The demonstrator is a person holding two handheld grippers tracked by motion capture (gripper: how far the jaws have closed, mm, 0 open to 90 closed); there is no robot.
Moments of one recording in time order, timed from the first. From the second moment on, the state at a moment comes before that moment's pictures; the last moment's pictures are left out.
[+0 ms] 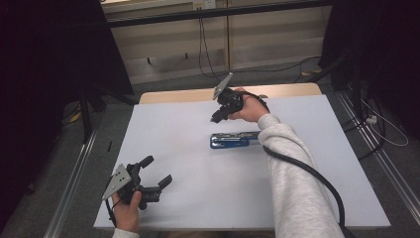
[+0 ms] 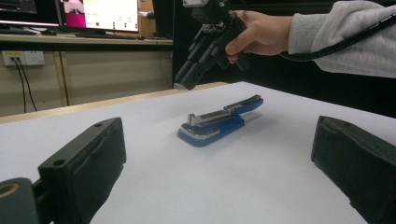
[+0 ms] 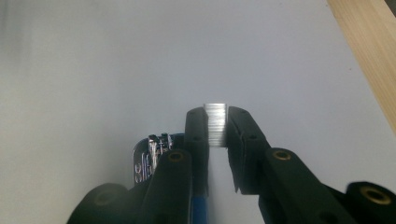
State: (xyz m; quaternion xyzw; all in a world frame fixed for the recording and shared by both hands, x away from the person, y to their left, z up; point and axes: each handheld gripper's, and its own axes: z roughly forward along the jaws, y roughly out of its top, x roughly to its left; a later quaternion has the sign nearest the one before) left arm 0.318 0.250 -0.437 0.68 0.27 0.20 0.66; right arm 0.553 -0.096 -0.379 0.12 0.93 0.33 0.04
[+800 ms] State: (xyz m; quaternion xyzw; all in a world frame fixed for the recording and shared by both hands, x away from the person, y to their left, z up) left arm 0.318 0.250 -0.437 0.68 0.27 0.20 0.65; right arm 0.550 -0.095 -0.379 0.12 0.93 0.34 0.03
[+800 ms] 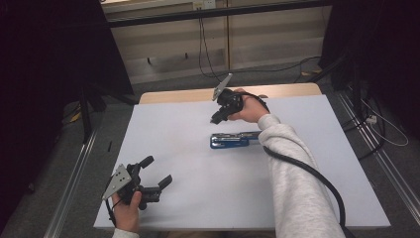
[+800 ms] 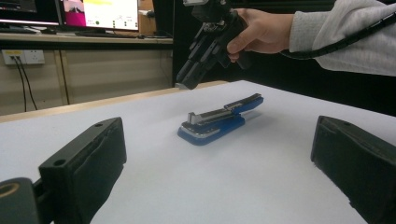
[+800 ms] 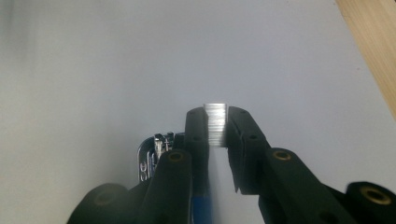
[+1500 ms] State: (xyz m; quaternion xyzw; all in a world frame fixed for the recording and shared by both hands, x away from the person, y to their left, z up) left arm 0.318 0.248 -0.437 0.68 0.27 0.19 0.66; right arm 0.535 -0.096 -0.378 0.11 0.93 0.34 0.01
